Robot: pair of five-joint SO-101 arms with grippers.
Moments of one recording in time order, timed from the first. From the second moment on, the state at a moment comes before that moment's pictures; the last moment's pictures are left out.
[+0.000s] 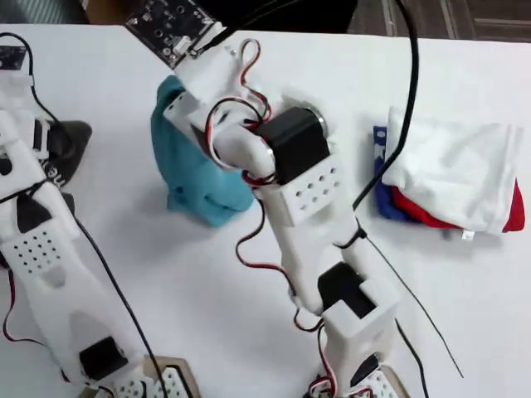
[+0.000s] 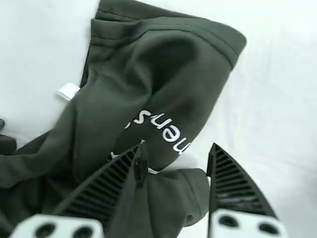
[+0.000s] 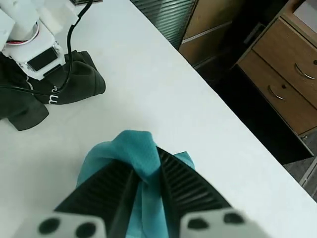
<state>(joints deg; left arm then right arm) -37.2 56.4 -76.1 101.4 -23.8 -40.4 17.5 -66.3 92.0 20.7</state>
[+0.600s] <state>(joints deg) -27.7 56.4 -70.9 101.4 -23.8 -18.3 43.9 -60.6 91.0 19.5</state>
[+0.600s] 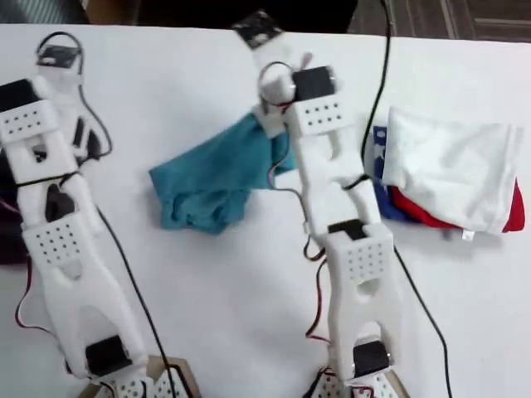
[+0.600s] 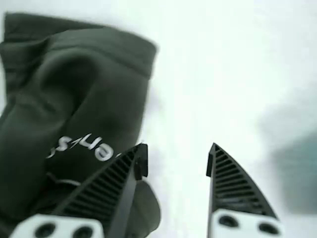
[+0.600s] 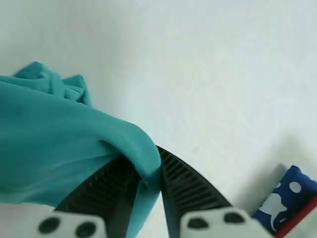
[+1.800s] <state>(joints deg) -10.0 2.6 12.4 79.0 -25.8 -9.4 12.5 -35.0 97.4 21.4</state>
